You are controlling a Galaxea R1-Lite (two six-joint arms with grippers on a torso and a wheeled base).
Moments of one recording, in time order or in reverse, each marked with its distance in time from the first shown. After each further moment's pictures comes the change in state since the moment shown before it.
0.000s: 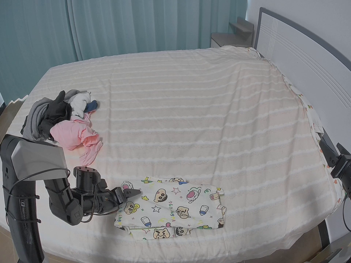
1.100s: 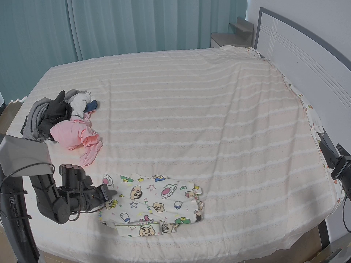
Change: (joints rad) left arm 0.094 -0.081 0.082 -0.014 0.053 0.069; right arm 0.000 -0.008 0.007 0.001 0.005 0.001
